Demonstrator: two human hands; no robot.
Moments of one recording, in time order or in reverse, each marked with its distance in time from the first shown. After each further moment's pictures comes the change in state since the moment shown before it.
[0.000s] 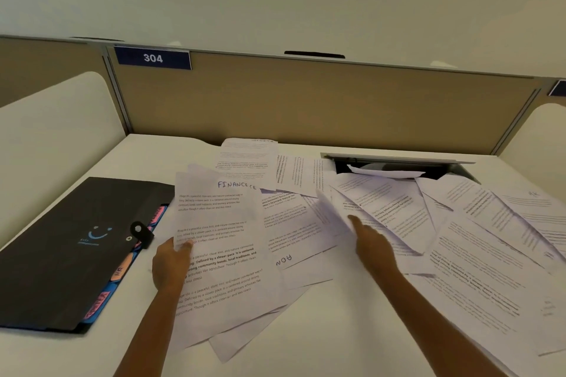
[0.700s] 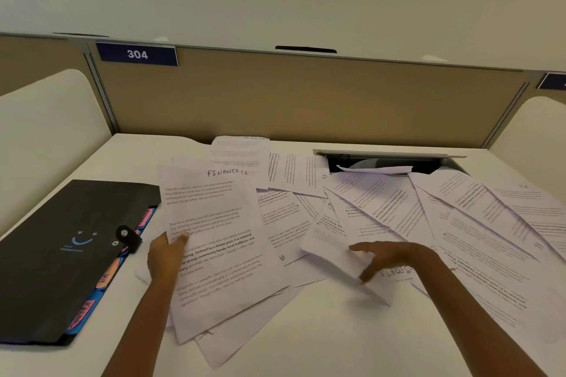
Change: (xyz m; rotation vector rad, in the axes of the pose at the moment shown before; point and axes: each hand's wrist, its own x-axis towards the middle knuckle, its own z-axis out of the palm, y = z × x) left_hand 0.004 0.016 0.006 -0.156 -0.050 -0.003; right_hand 0.010 0.035 -0.050 0.171 -0.989 -0.014
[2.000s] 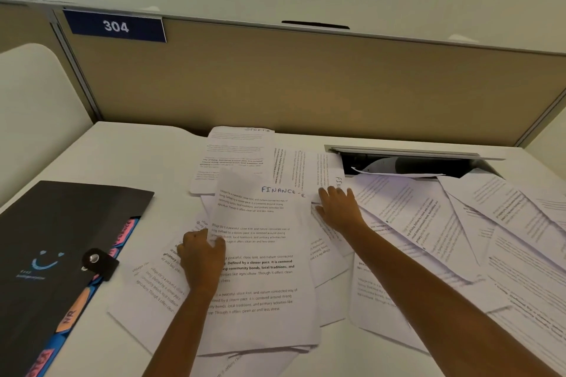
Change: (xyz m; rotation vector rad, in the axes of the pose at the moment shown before) left_hand 0.035 0.003 0.090 0.367 0.075 0.147; right_hand 0.169 -0.062 -0.051 -0.586 0.711 0.020
